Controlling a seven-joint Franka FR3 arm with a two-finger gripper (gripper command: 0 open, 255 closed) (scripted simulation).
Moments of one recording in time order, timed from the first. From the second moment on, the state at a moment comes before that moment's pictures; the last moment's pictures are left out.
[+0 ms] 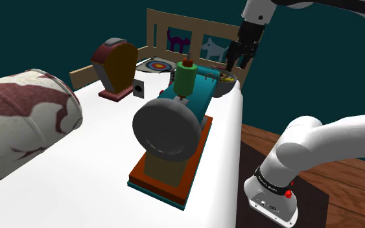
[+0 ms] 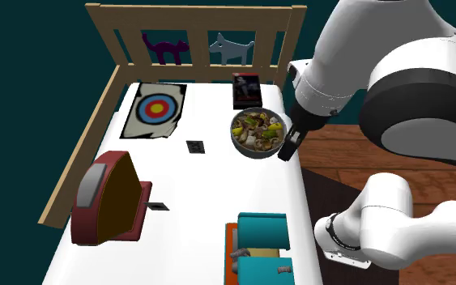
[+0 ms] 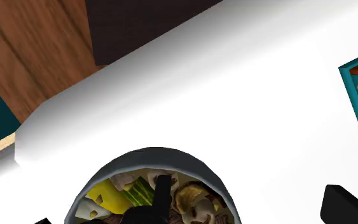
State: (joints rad) arm -0.01 -0.81 -0.03 -2.29 -0.02 1.54 0.10
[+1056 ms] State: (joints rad) arm -0.07 -0.05 -0.06 -1.71 0.32 1.39 0.55
